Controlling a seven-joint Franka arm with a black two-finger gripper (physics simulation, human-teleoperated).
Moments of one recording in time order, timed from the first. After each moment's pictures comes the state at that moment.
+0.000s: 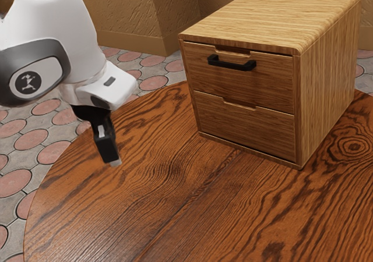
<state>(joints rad) -0.37 -0.34 0.26 -1.88 0.28 1.65 0.51</state>
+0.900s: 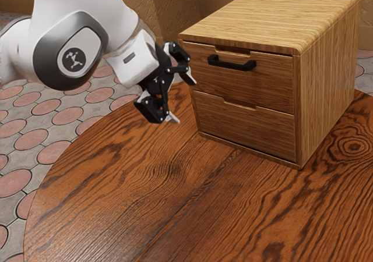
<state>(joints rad) -0.44 -0.16 0.33 -1.72 -0.01 2.04 1.35</state>
